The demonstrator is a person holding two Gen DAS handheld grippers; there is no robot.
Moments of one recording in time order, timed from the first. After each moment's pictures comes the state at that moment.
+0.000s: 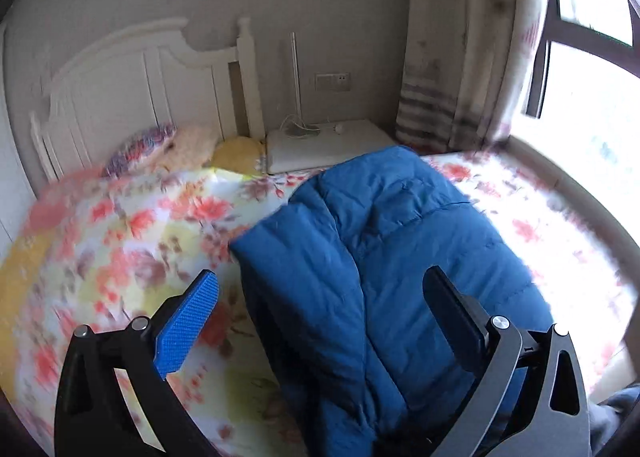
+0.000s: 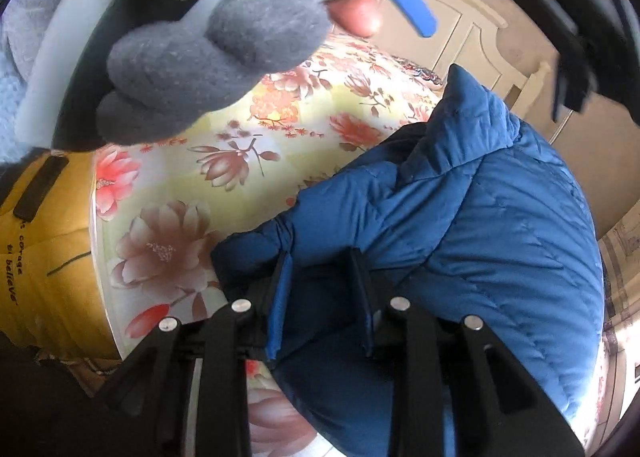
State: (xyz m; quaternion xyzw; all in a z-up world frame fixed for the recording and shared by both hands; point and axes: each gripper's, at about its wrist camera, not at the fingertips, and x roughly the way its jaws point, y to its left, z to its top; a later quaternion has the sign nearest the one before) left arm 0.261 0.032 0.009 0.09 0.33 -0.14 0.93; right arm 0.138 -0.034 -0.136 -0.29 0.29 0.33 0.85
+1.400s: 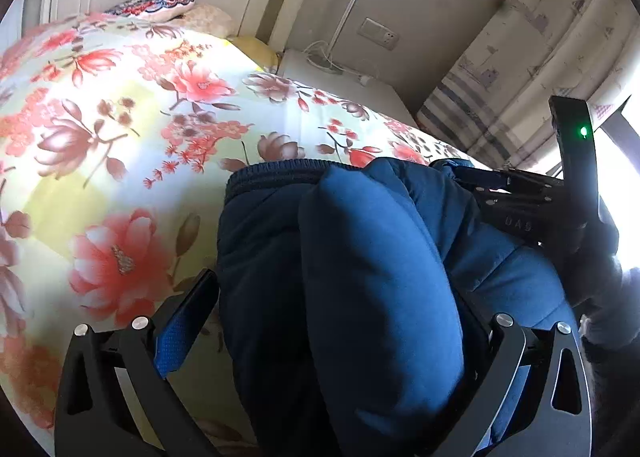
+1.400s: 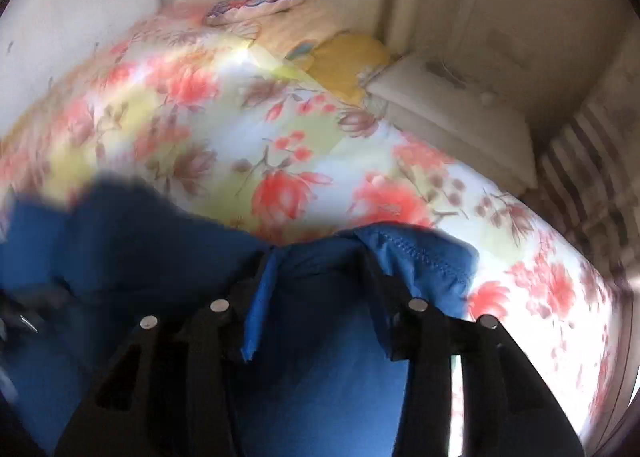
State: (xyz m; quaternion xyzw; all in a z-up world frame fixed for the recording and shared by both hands) left arm 0.353 0.087 -0.101 -0.13 0.44 -0.15 0.88; right arm 0.459 -0.160 -0.104 -0.15 0.44 0.20 0.86
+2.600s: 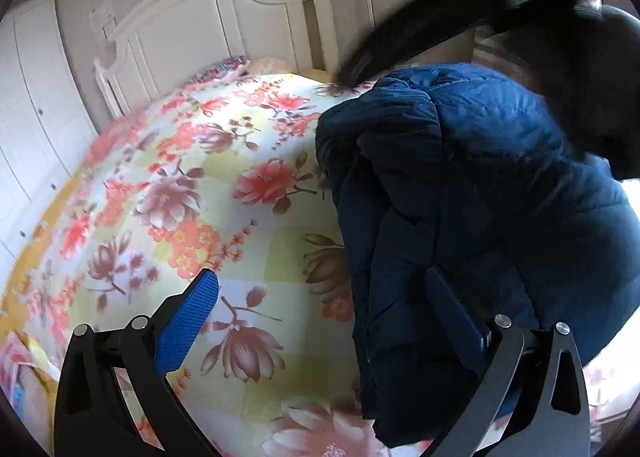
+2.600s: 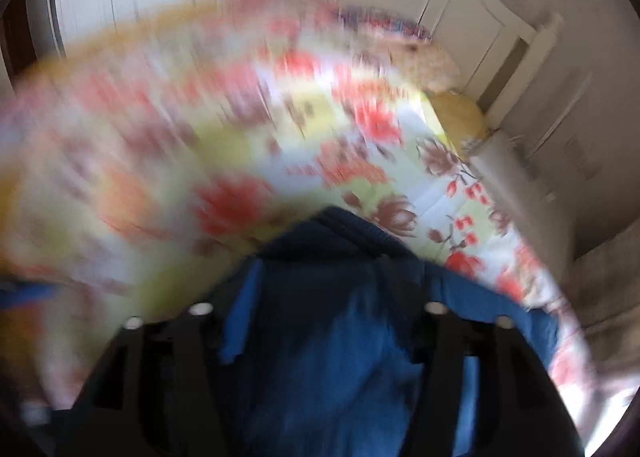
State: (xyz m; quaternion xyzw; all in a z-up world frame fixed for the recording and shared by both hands) left arm 0.193 0.058 -0.073 0.07 0.40 0.01 0.91; right arm 0.366 -0.026 -0.050 -0.22 0.40 0.33 0.83
